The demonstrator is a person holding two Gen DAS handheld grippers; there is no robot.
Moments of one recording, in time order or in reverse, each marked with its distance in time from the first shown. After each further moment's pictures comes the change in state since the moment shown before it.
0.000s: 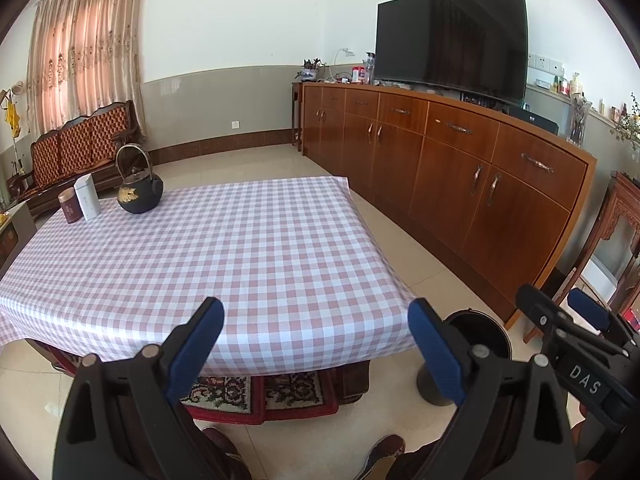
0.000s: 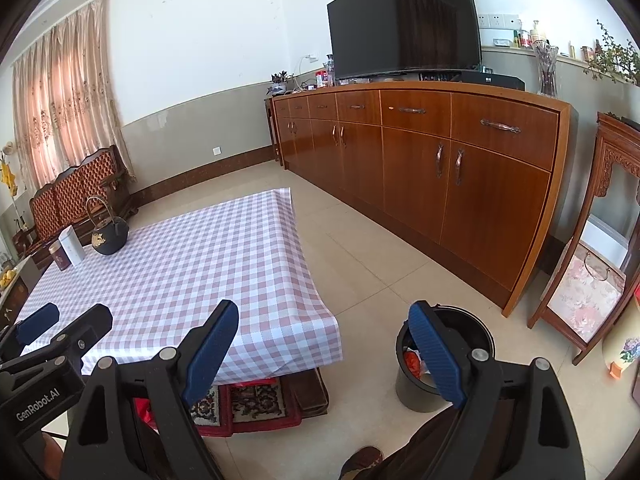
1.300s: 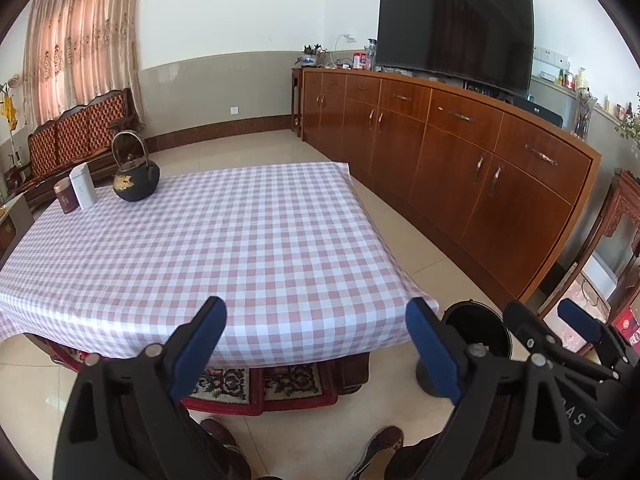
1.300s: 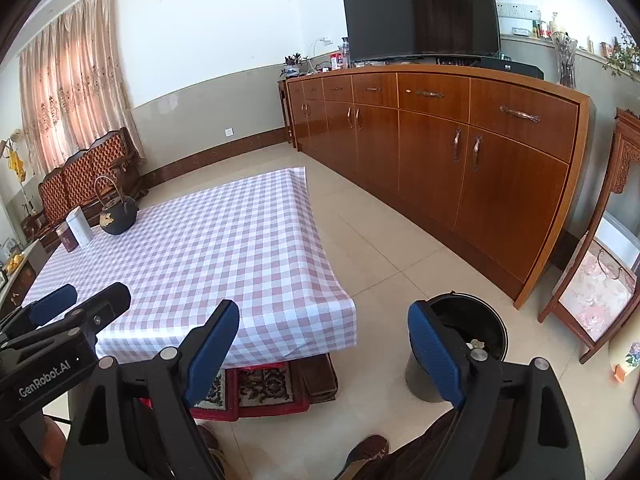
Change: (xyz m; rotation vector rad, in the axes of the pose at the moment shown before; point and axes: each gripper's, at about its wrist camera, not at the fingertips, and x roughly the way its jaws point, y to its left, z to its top) left arm 0.018 0.002 0.002 -0.012 0.050 -0.005; right arm 0.014 0.013 -0.009 -0.025 0.059 0.035
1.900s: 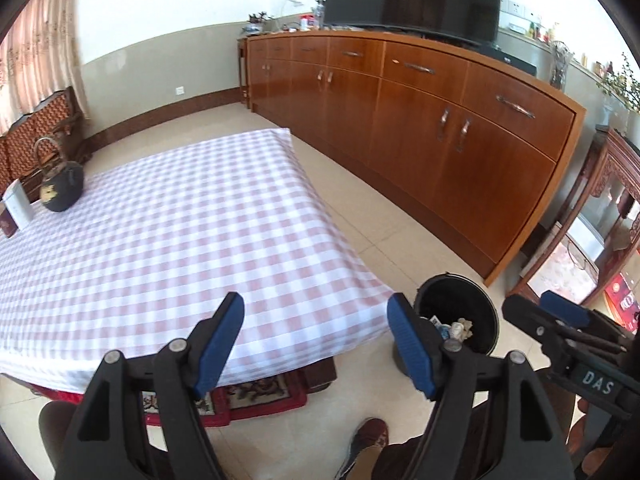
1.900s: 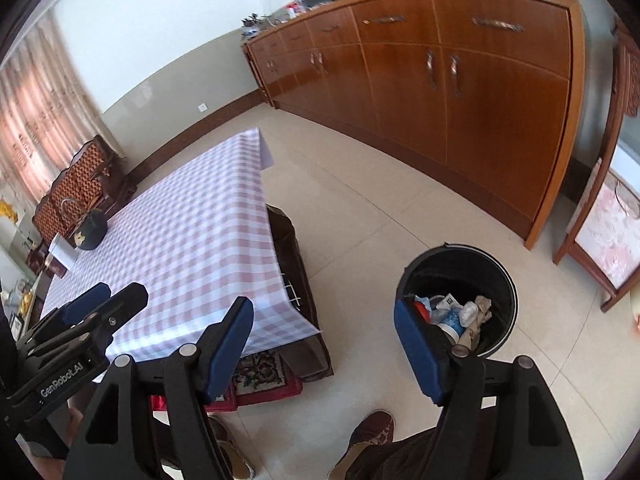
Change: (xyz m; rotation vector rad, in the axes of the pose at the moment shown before) left arm 0.074 -0.051 0.014 0.107 0.125 -0.107; right arm 0.086 -0.098 0.009 0.156 0.187 0.053
